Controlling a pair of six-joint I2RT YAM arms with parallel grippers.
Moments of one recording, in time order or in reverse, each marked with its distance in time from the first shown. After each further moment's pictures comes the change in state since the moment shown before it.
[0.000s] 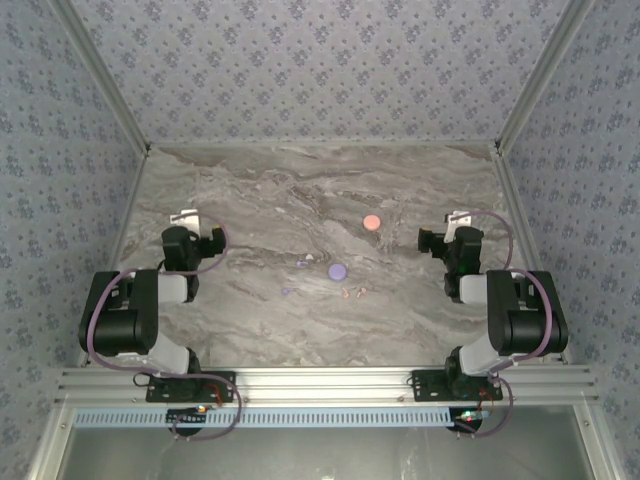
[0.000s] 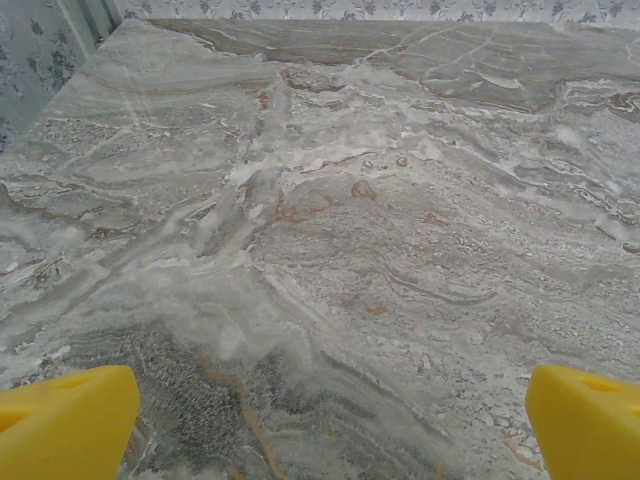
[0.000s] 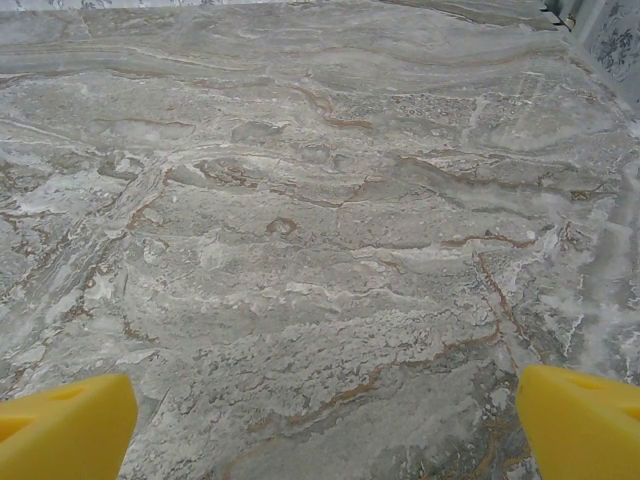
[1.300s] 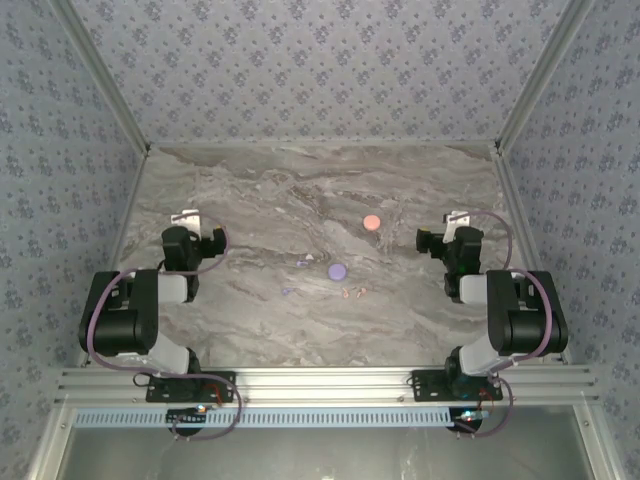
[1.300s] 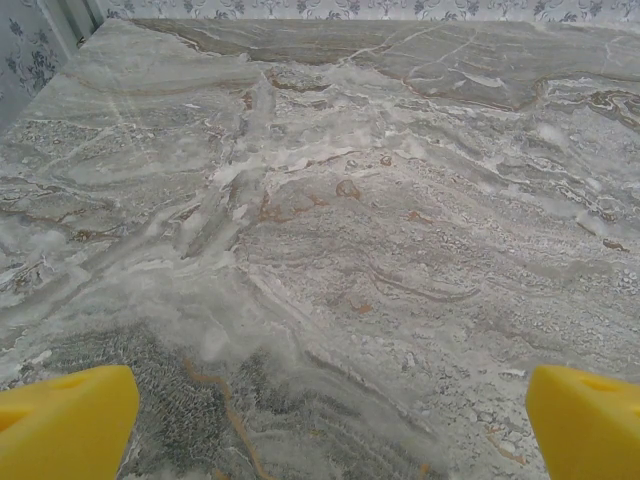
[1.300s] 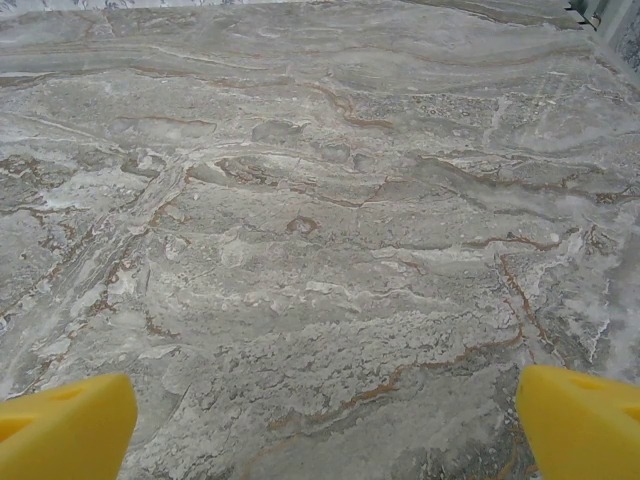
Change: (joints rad) left arm 0.000 0.000 0.000 0.000 0.029 0.004; right arm 0.000 0.000 0.000 0.000 -0.038 -0.001
